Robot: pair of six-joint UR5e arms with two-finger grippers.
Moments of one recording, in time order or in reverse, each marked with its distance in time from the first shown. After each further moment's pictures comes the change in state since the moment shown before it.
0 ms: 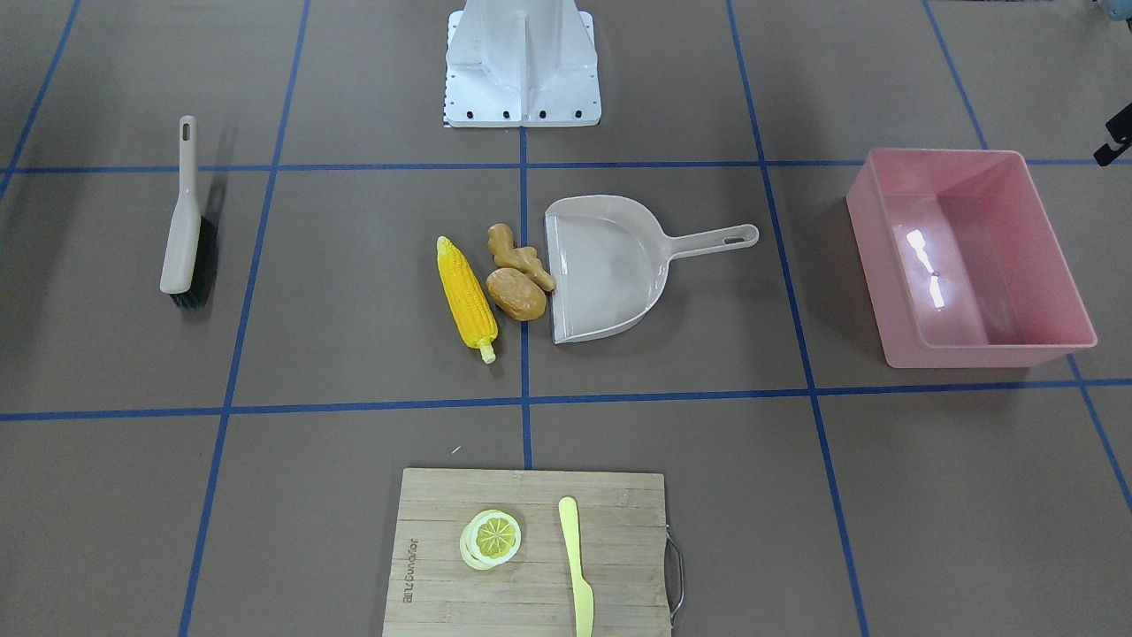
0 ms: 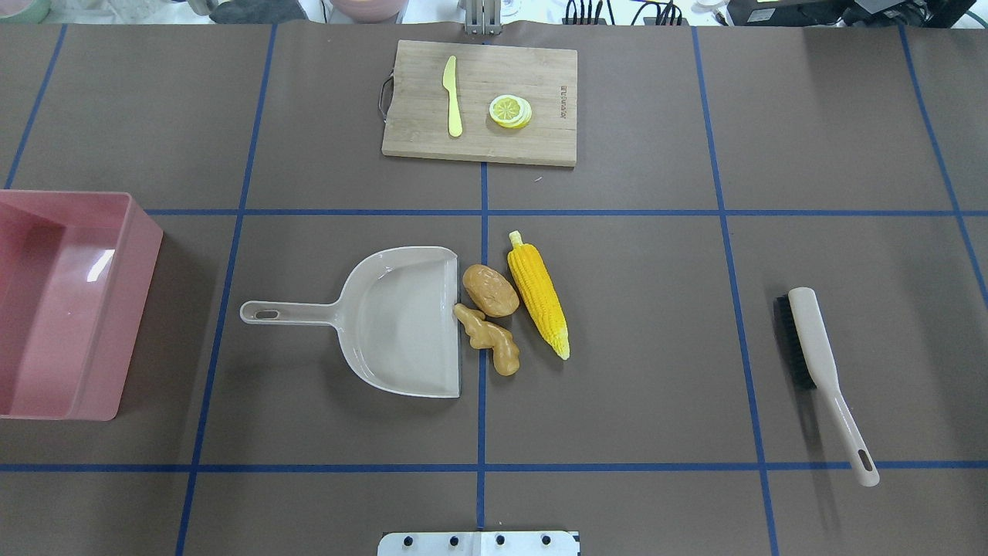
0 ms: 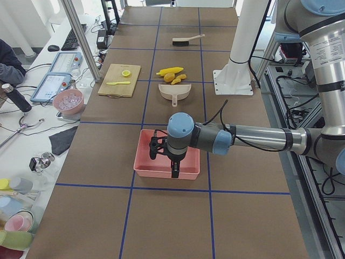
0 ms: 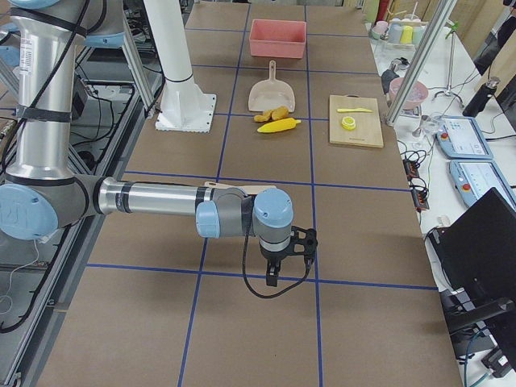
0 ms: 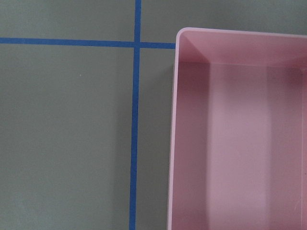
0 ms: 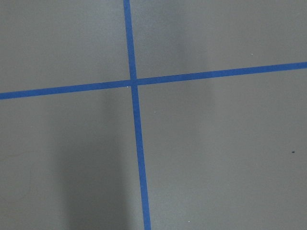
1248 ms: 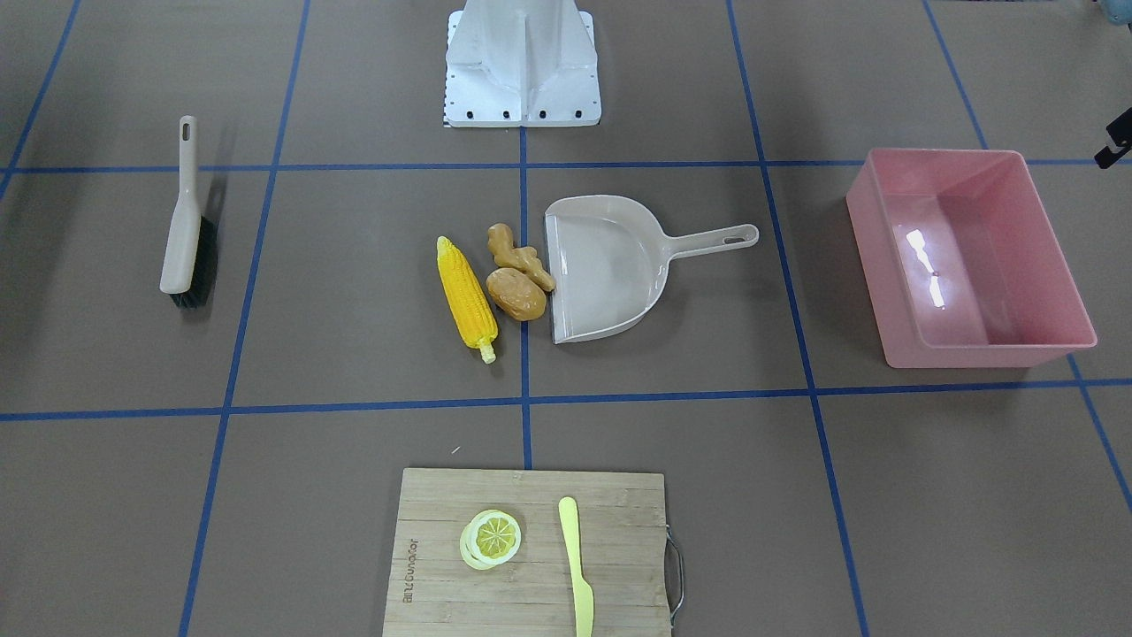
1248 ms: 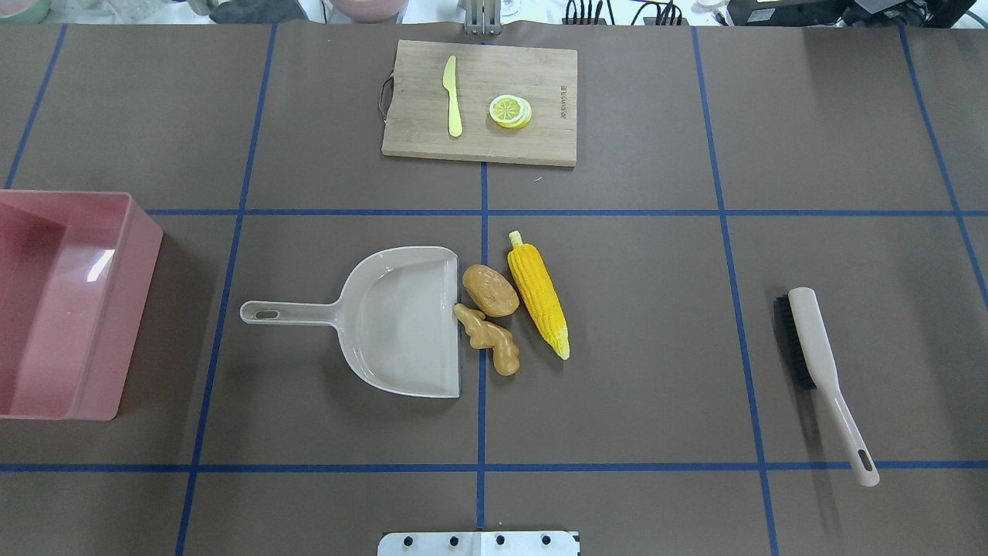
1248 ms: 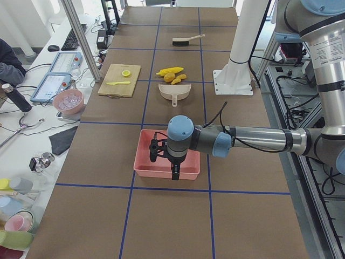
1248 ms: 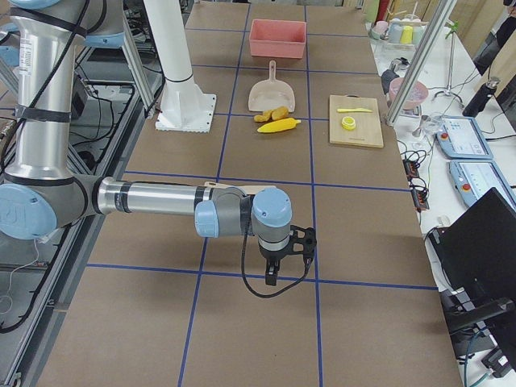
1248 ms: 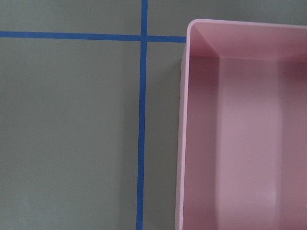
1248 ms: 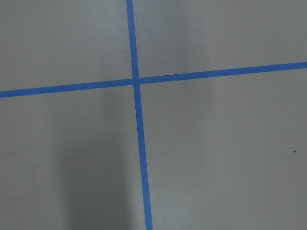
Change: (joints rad) left arm 0.000 -0.002 0.014 -0.008 -0.001 -0.002; right arm 0.000 -0.008 0.006 0.001 0.004 -0.006
